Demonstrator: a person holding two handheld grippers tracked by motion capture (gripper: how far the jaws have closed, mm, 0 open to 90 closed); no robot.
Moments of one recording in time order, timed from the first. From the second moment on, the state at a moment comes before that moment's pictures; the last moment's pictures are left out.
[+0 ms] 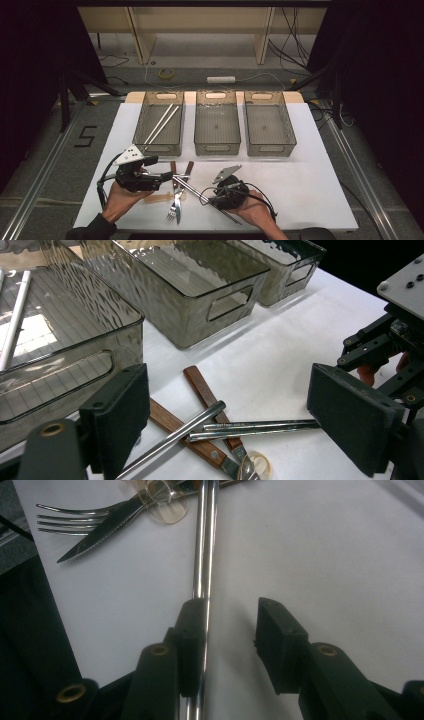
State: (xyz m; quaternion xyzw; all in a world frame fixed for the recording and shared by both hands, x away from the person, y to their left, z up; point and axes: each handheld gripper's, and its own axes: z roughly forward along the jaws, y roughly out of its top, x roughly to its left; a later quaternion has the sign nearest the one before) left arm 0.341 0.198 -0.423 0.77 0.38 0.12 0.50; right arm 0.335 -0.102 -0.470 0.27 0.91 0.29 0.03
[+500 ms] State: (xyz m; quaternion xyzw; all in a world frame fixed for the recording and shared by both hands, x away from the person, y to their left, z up) left arm 0.341 0.196 -0.424 0.78 0.37 0.11 0.50; right arm 0.336 -0.093 -0.475 0.27 0.92 0.28 0.03
